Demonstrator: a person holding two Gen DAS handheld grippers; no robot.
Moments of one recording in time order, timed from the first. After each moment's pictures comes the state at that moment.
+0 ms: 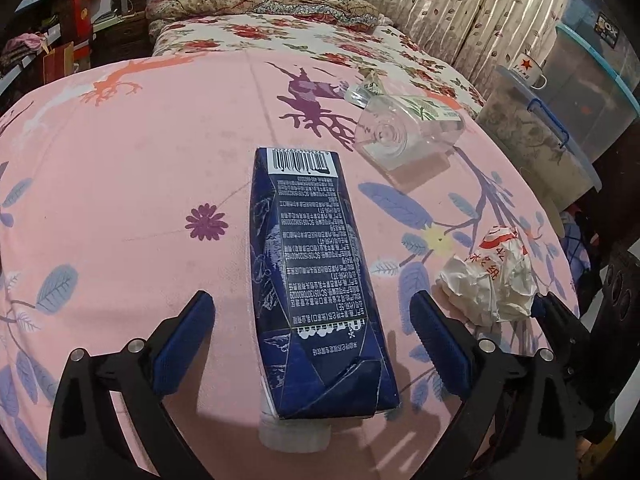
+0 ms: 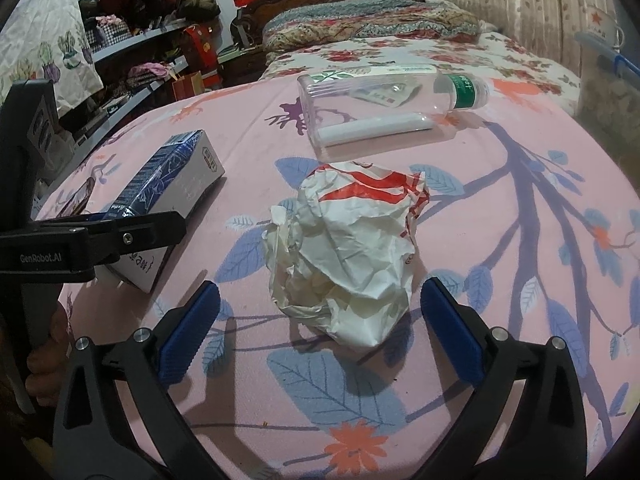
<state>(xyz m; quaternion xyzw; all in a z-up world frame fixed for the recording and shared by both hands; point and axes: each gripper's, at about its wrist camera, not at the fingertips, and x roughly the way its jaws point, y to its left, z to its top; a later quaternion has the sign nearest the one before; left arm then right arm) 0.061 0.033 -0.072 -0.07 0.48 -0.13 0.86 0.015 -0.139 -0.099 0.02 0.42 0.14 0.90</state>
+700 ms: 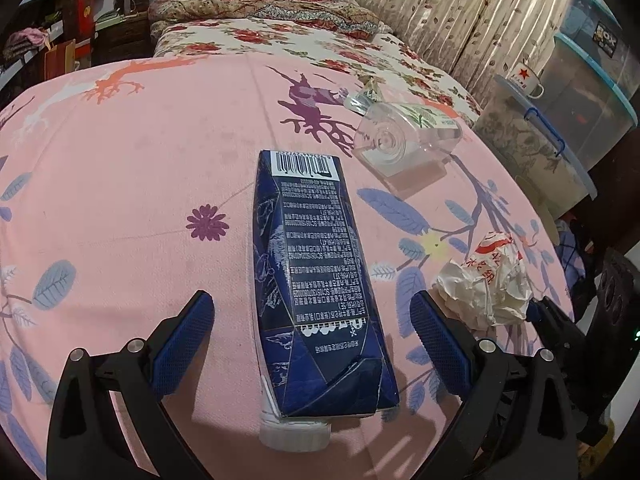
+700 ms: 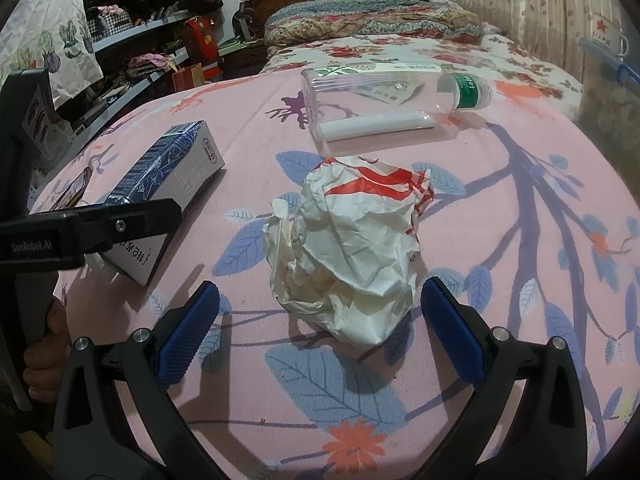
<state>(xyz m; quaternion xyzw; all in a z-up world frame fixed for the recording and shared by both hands) 0.060 0.040 -0.071 -0.09 0.47 -0.14 0.87 0.013 -0.136 -0.100 0.01 0.42 0.14 0.90</state>
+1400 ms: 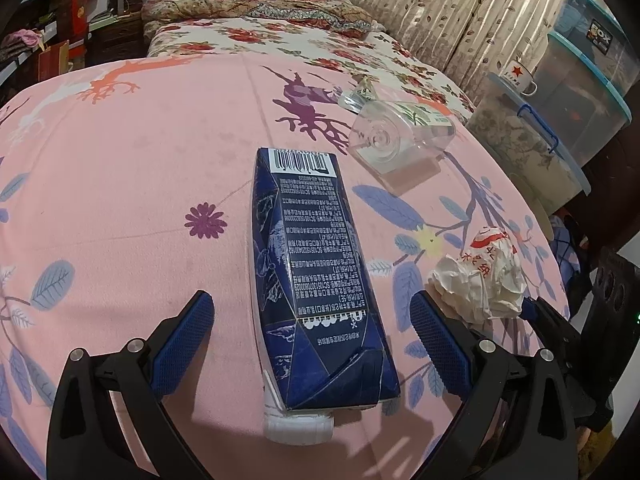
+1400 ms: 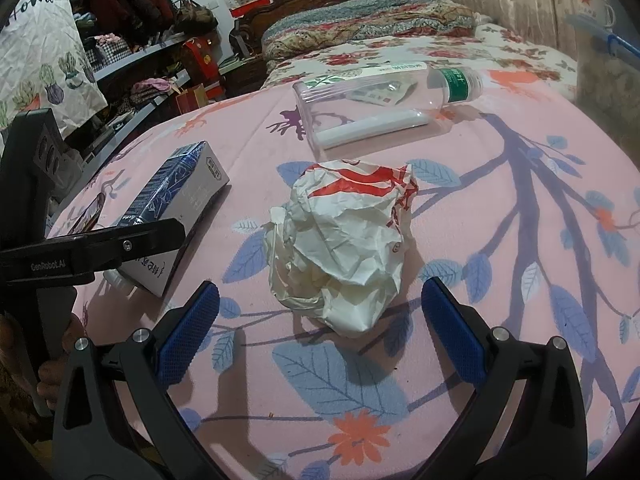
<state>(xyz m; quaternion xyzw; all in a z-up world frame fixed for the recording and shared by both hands) 0.058 0.041 -0.071 -0.09 0.47 -0.15 0.86 0.010 -0.153 -0.099 0.06 0.41 0.15 0.90</state>
